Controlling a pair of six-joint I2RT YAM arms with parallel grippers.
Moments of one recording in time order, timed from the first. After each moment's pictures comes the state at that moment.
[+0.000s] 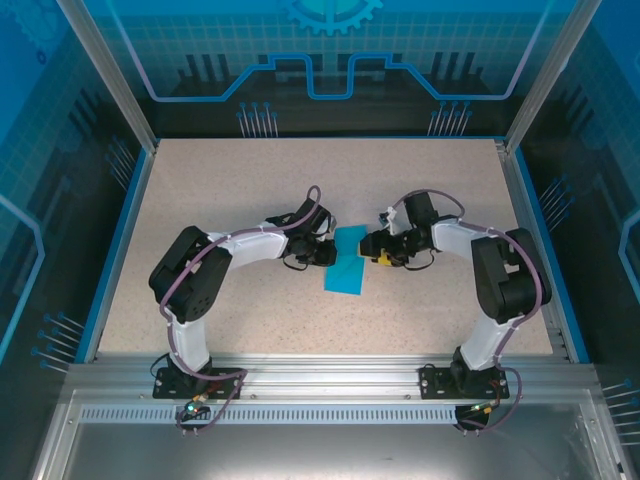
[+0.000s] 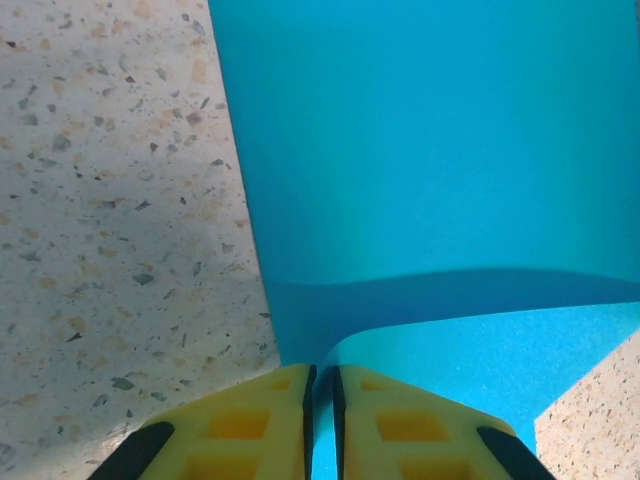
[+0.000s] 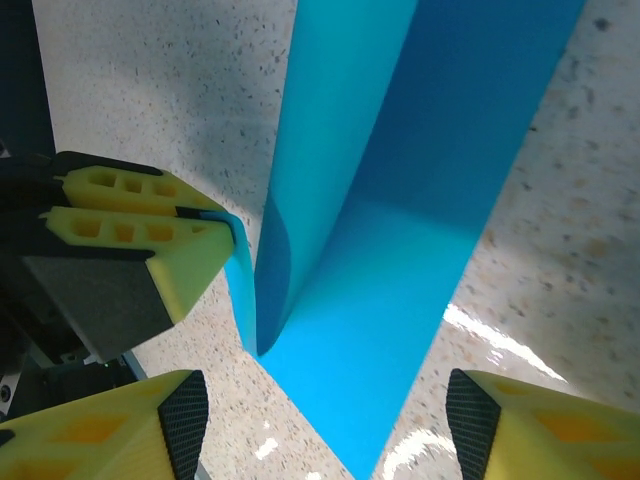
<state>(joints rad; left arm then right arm) -0.60 1.88 1.16 -0.36 0.23 -0.47 0.24 1.76 0.95 -0.37 -0.78 0.35</state>
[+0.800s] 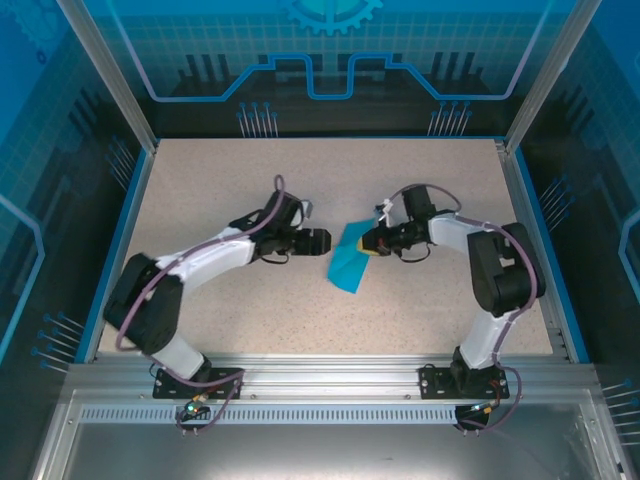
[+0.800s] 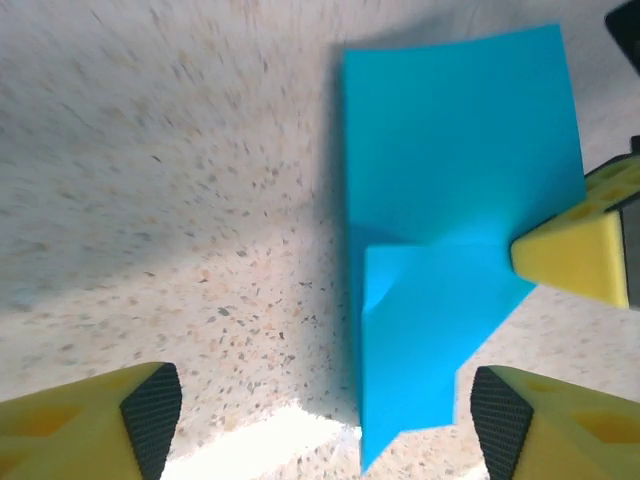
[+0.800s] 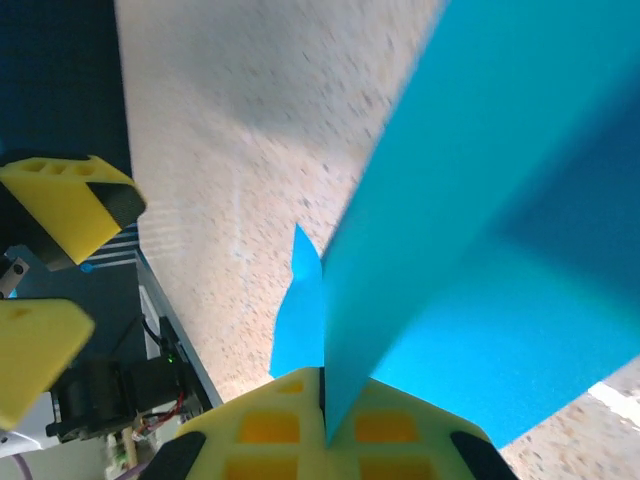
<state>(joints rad) -0.52 1.55 1.01 -0.34 0.21 -0.54 0.22 1.79 1.01 -0.32 -0.90 0.40</state>
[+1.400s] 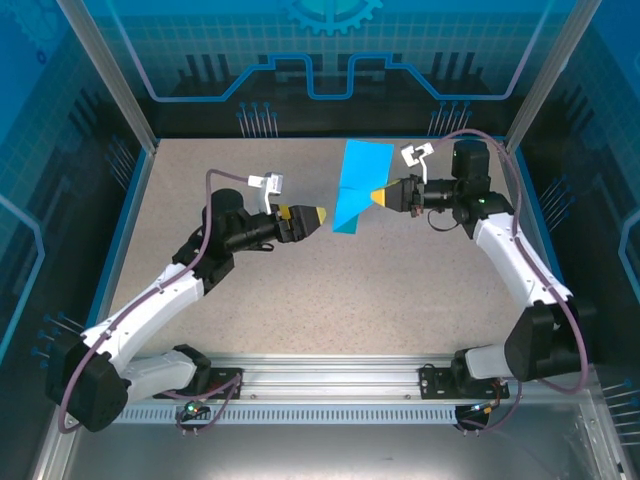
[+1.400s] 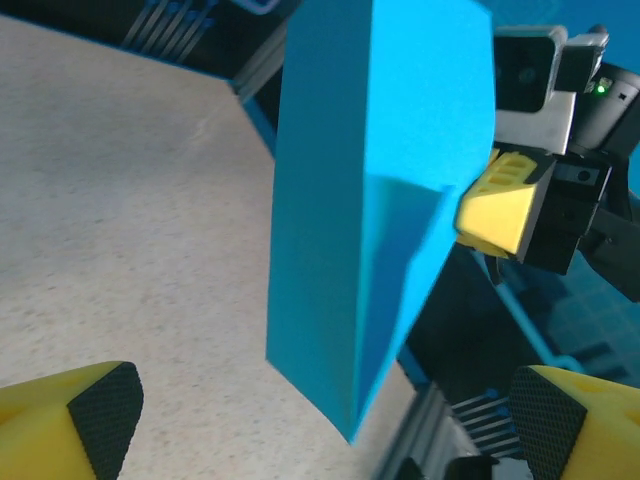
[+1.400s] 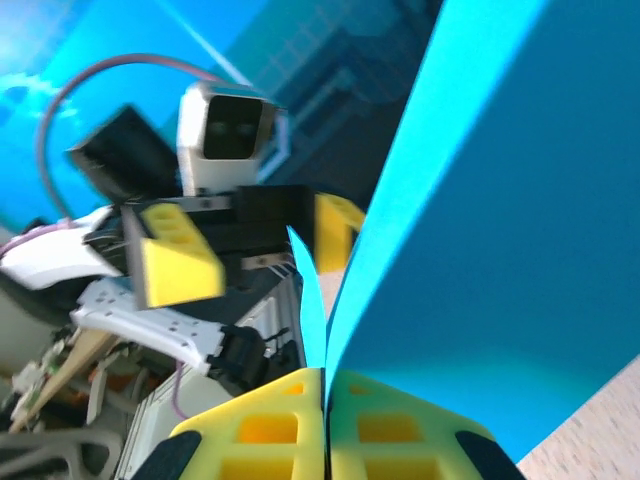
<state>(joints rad) -0.47 1.13 0.85 0.12 0.54 -0.73 0.14 1.37 1.19 -0.27 -1.30 0.26</state>
